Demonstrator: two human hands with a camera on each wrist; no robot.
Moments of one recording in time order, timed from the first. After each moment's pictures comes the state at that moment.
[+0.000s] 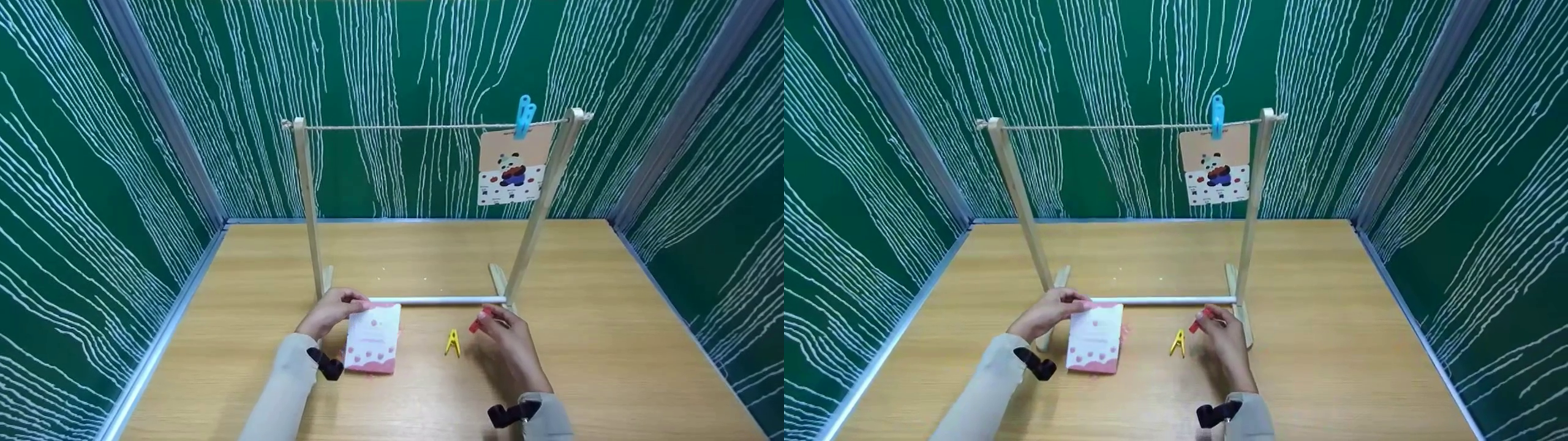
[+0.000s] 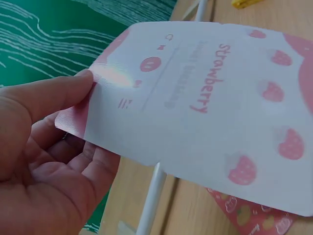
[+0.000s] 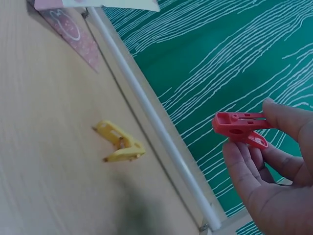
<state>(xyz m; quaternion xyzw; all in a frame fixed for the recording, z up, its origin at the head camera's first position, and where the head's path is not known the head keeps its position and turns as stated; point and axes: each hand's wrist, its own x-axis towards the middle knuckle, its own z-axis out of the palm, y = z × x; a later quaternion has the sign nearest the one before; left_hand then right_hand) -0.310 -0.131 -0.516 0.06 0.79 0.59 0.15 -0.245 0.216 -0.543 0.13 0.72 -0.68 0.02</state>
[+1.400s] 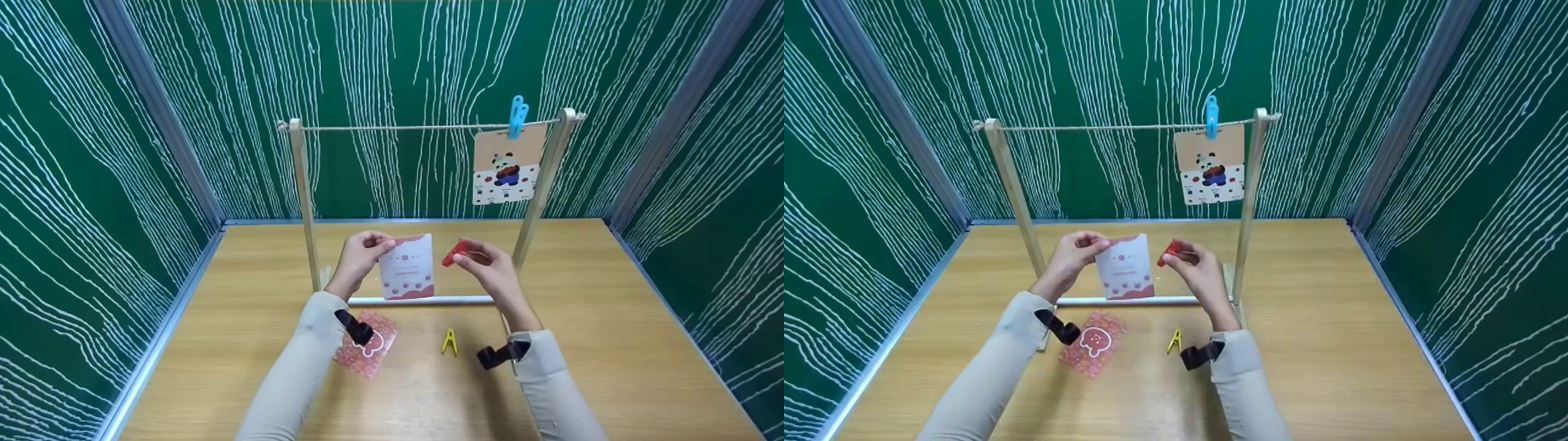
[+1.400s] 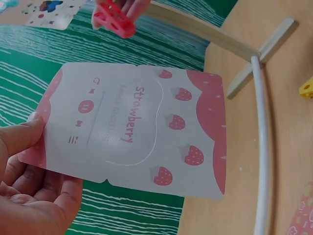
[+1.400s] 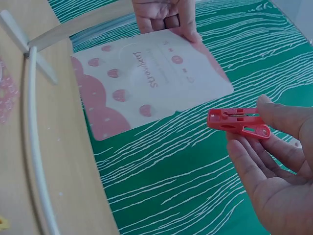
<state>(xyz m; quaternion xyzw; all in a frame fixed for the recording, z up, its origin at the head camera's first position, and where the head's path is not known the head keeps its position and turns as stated) -0.332 -0.059 -0.420 0.04 0.75 0.66 0.00 -0.282 0.190 -0.427 -0.03 0.77 -0.64 -0.04</state>
